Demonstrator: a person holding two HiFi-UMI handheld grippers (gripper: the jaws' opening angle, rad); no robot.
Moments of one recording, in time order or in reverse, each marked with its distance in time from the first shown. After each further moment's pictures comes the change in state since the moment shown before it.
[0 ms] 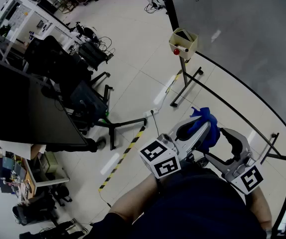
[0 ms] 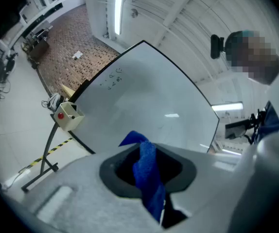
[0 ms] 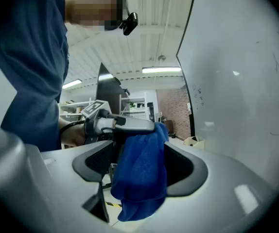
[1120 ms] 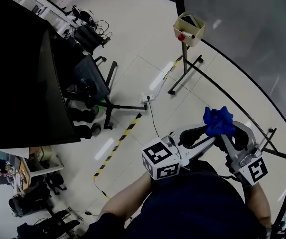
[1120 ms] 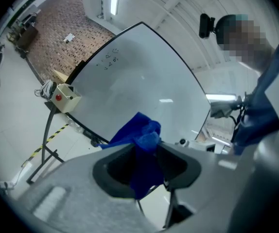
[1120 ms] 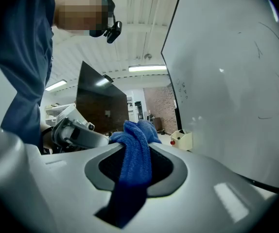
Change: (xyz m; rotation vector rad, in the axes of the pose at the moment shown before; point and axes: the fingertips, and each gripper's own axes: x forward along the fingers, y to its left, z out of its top) left arm -0.023 -0.005 -0.062 -0.011 0.195 -0.077; right arm 0.002 -0.039 -0.015 0.106 0.006 -0.139
